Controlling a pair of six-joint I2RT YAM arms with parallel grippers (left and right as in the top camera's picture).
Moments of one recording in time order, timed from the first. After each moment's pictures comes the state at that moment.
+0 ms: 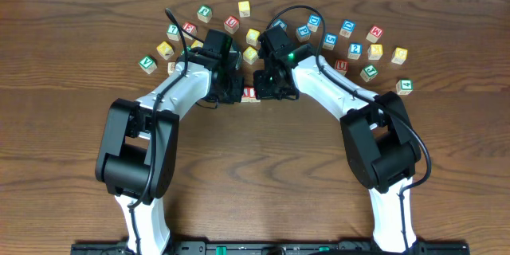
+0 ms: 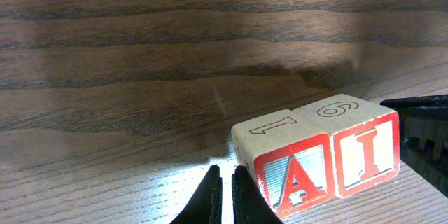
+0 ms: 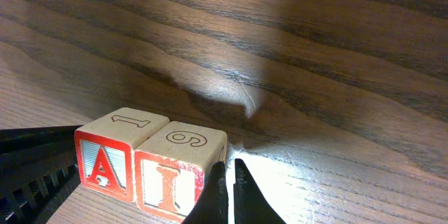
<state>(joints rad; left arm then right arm) -0.31 2.01 1.33 -0.62 0.23 -0.17 0.53 2.20 1.63 -0.69 -0.22 0.41</state>
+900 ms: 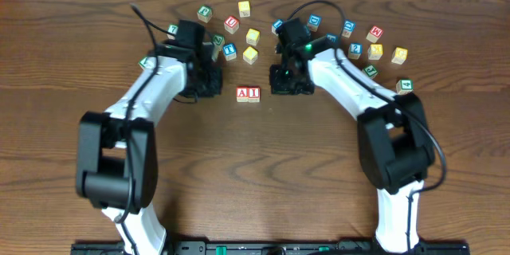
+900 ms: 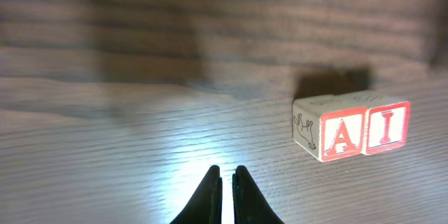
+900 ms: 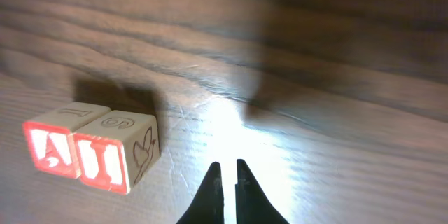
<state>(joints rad) -0.18 1.92 1.35 -0.74 0.23 -0.16 0.44 2.14 1.63 -0.79 -0.19 0.41</state>
